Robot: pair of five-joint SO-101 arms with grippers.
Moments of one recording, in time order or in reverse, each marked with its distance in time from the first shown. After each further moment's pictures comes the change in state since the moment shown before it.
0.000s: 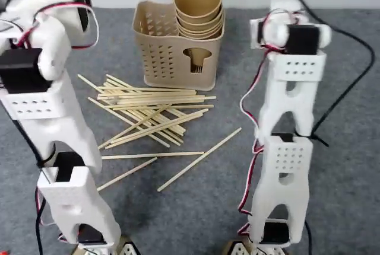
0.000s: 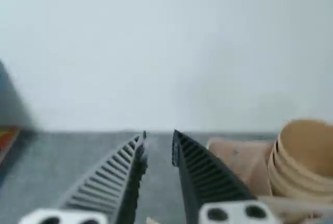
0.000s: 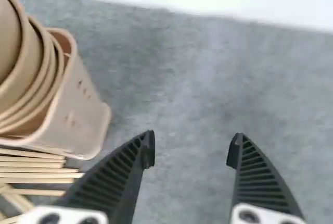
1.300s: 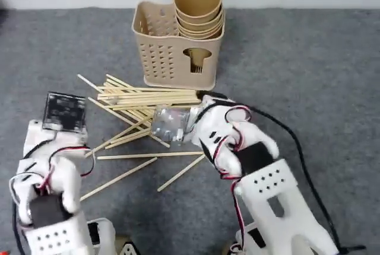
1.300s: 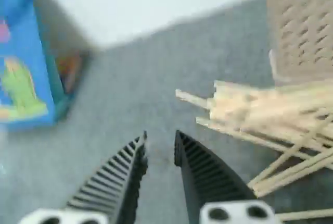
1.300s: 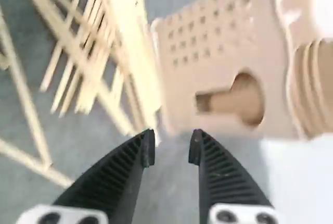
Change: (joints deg) left arm -13.5 -94.6 141.3 -40.1 -23.1; right arm -28.3 -89.4 139.5 -59.9 47.6
